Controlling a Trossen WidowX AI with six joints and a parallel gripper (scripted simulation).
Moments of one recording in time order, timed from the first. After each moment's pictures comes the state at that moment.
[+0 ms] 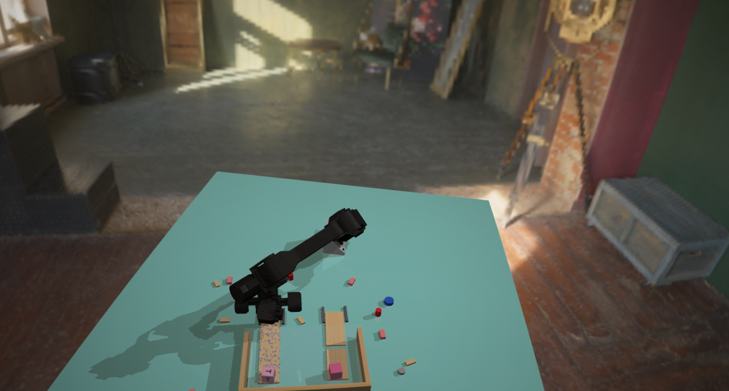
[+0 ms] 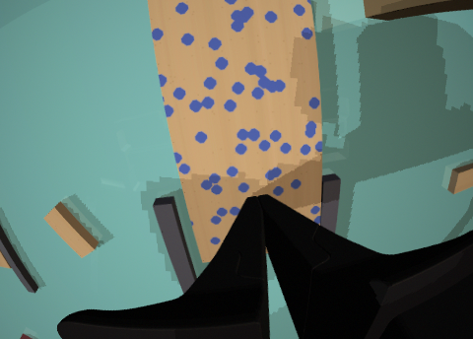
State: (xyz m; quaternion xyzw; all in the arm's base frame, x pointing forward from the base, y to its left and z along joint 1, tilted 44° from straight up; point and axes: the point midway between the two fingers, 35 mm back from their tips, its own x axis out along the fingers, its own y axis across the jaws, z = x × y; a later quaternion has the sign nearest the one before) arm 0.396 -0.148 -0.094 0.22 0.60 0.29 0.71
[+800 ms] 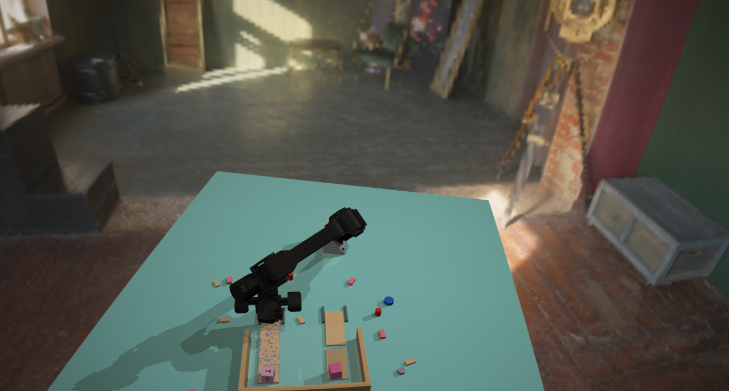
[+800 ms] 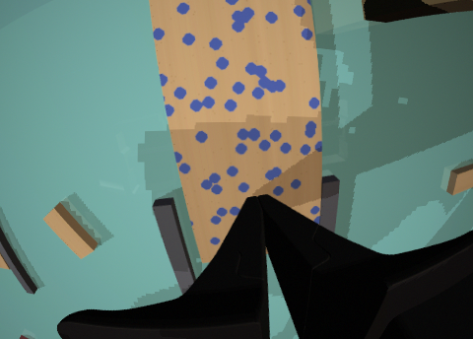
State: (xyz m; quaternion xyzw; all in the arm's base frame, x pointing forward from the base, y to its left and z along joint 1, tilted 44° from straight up) arm 0.396 -0.148 -0.094 0.22 0.60 0.29 0.72
